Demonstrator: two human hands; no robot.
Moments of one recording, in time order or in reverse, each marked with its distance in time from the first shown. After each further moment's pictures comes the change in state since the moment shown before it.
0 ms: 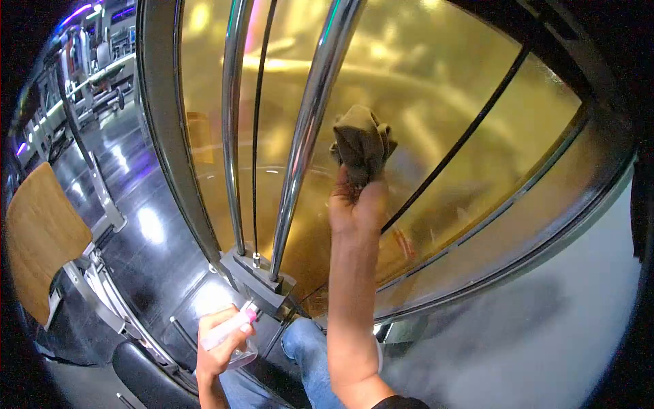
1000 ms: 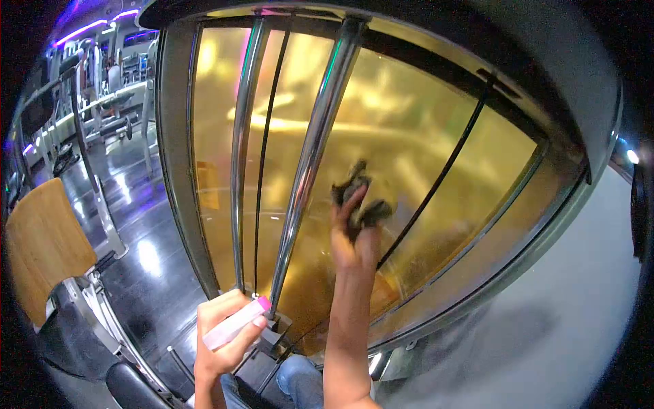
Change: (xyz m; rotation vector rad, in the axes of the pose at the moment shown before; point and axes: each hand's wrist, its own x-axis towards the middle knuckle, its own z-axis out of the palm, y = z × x) left_hand 0.042 0.072 0.014 0.227 0.068 0.481; right_hand 0.012 -0.028 0.034 0.522 -0.184 0.476
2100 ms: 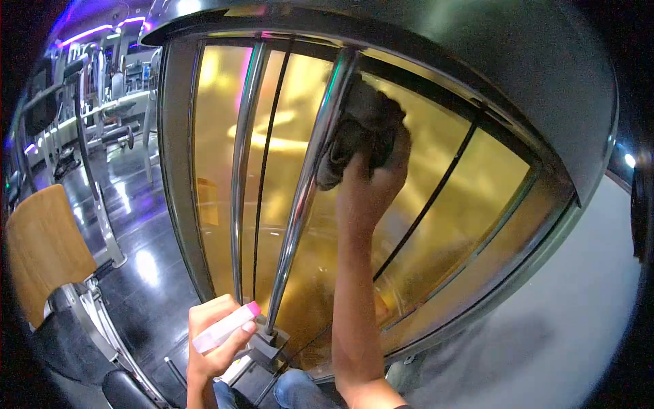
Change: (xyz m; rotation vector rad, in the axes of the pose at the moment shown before) left_hand 0.004 0.003 -0.015 -0.043 0.036 0.036; right_hand 0.027 0.078 0.095 -1.701 -0.635 -1.313
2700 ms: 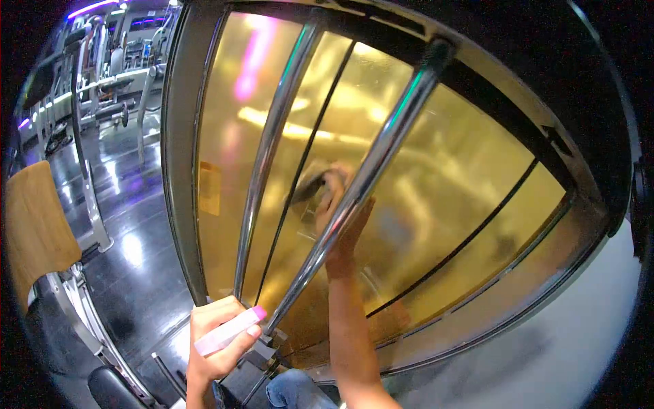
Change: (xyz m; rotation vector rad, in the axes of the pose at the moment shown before) left_hand 0.003 -0.042 -0.021 -0.046 -0.012 -0.002; right_hand -0.119 0.121 -0.011 -0.583 -0.346 -0.149
